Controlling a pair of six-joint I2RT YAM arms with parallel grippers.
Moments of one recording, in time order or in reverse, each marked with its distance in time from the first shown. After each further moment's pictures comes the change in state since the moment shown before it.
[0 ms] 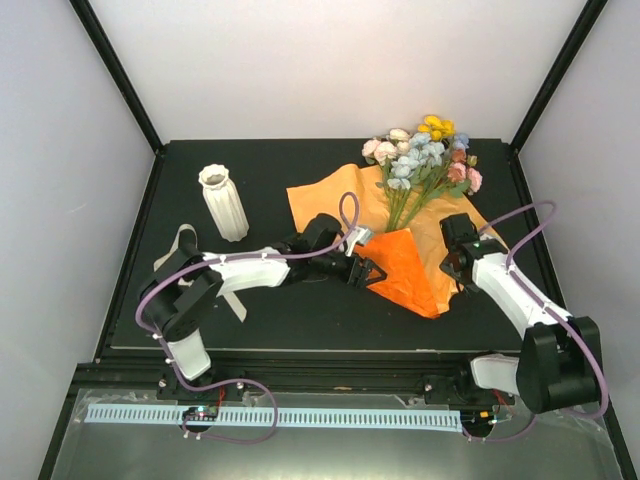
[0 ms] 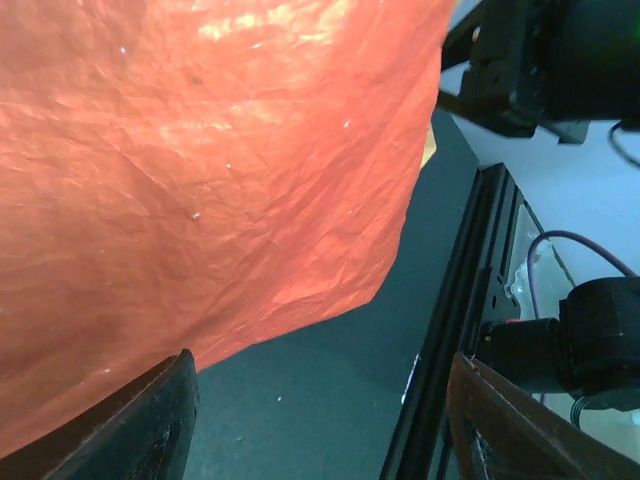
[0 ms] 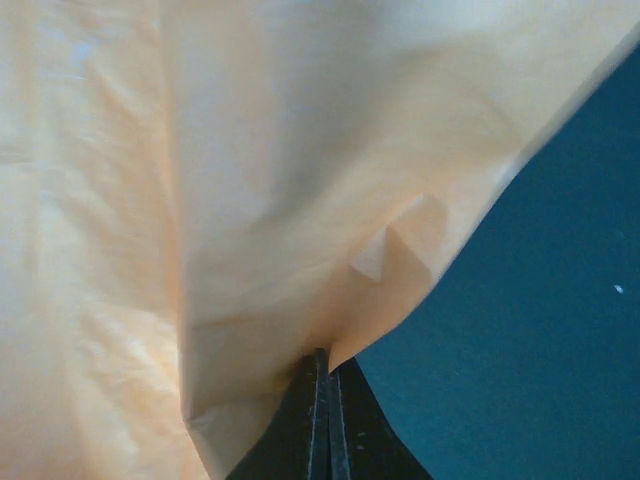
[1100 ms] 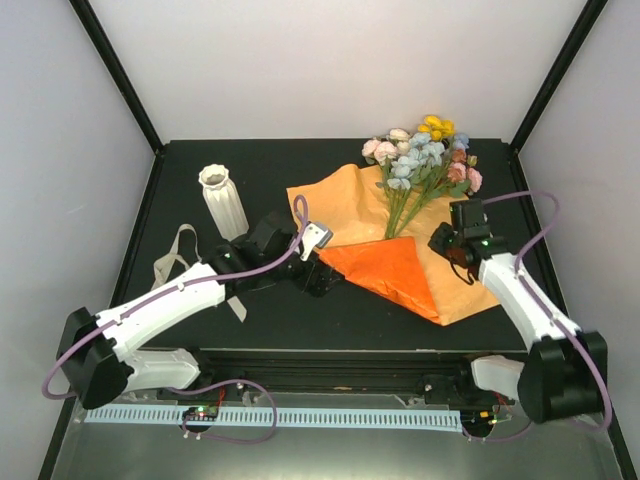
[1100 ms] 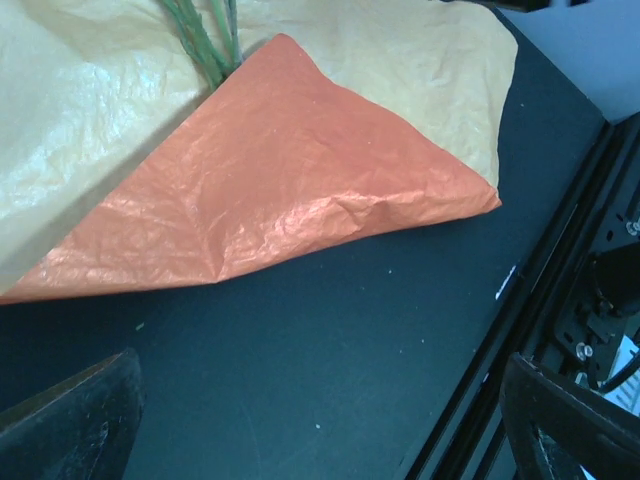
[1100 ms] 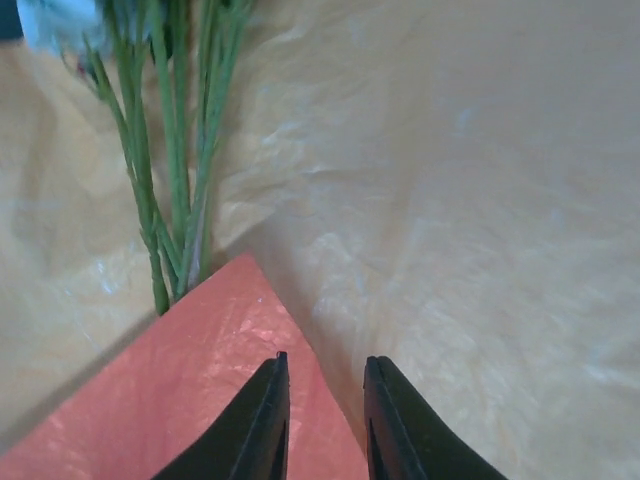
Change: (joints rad) left arm 0.031 -0.531 -0.040 -0.608 -0.311 0.281; right arm -0.027 -0.089 0.042 0.187 -0.313 -0.113
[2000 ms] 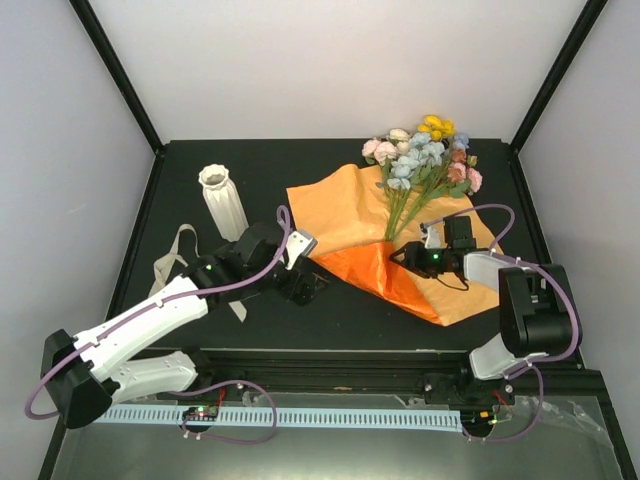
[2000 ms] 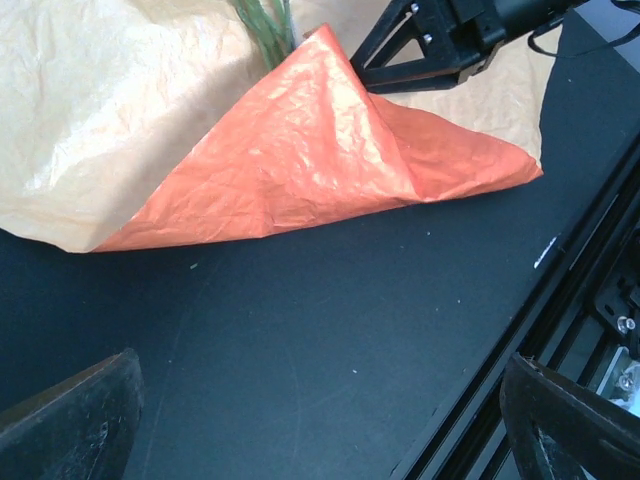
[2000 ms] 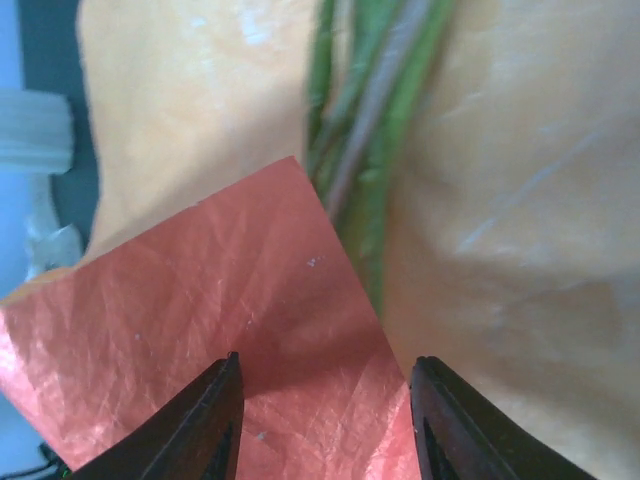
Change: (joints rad) left arm 0.002 -0.156 -0.063 -0.122 -0.090 0.002; right arm -0.078 0.409 -0.188 0.512 -0.764 -0.266
